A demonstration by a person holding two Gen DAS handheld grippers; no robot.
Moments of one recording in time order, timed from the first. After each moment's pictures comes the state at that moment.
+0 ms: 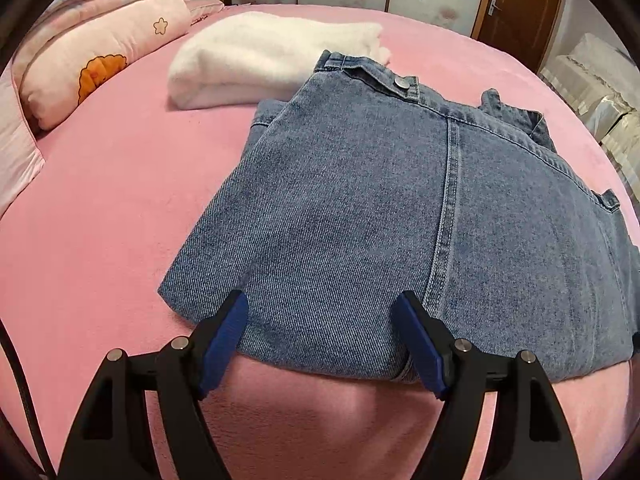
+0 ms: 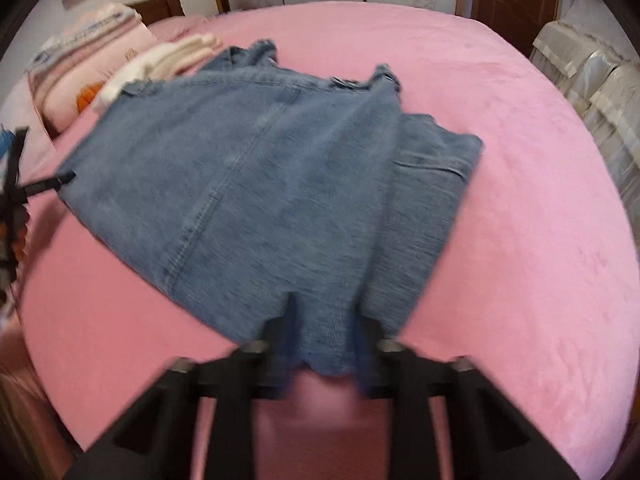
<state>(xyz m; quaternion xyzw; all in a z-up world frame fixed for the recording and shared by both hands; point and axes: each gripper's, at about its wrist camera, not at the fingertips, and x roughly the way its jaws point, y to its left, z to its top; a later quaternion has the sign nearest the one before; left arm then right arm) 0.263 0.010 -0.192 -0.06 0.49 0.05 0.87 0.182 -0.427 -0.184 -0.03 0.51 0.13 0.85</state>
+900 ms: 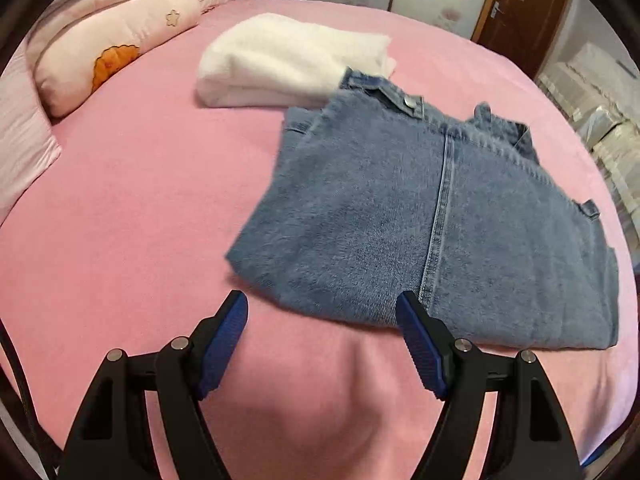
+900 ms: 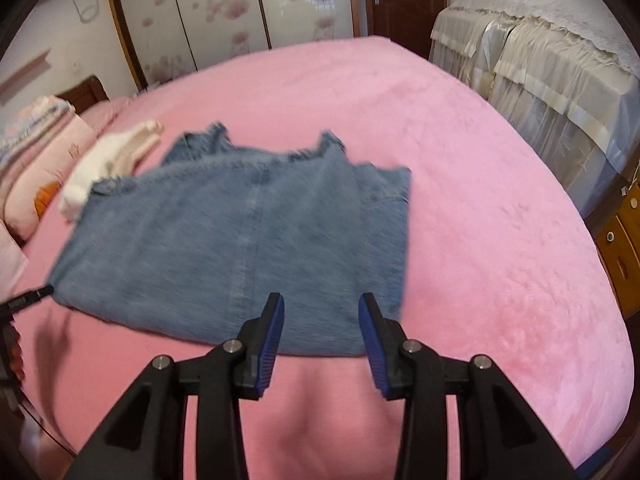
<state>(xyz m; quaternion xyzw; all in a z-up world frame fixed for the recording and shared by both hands) 0.227 0.042 -0.144 -0.08 0.51 0.05 0.86 0.144 -0.385 -0.111 0.07 0.44 -0.03 0.90</state>
